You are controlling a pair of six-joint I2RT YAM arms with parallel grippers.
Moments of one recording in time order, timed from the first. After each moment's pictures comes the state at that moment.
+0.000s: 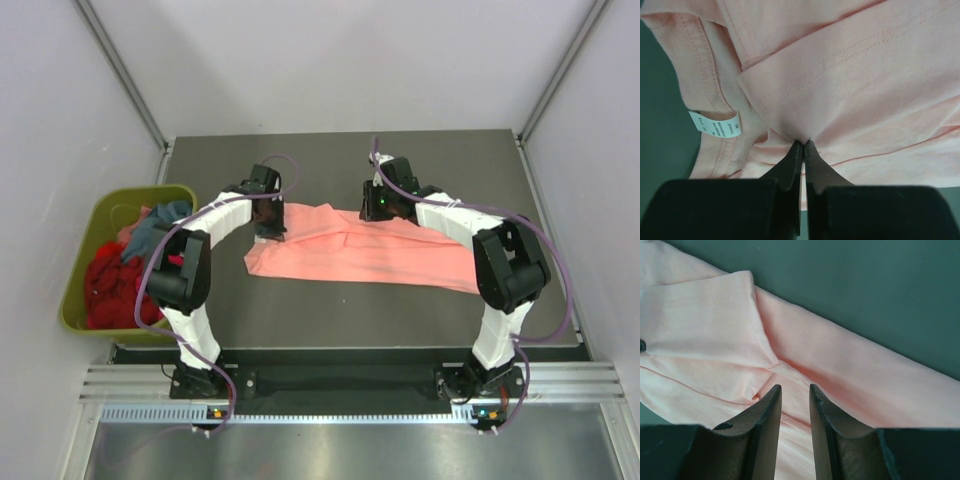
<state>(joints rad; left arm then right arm) -0.30 1.84 1.29 -0.57 0.08 -0.34 0.47 1.84 1.29 -0.23 -0.13 0.31</state>
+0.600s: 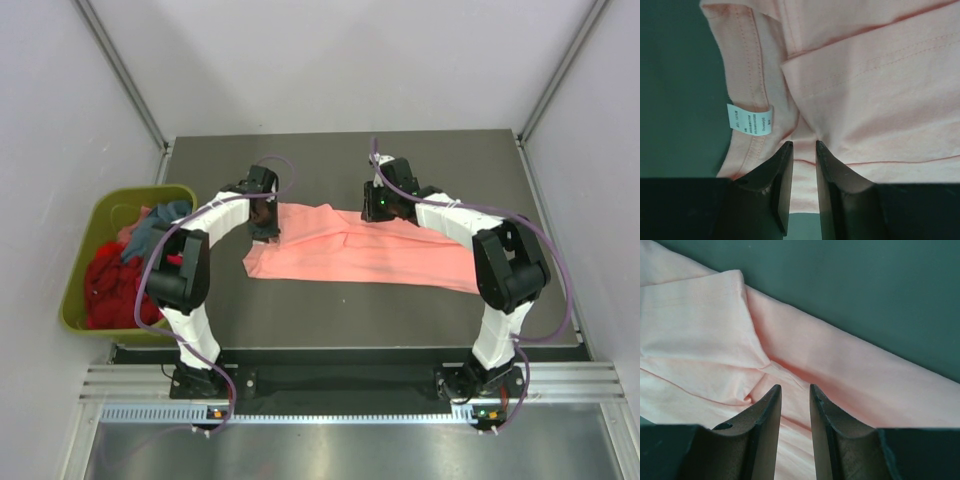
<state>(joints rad) -0.29 1.84 1.29 -0.62 -0.03 -0.34 0.47 1.84 1.29 -0.23 -0.11 0.29</state>
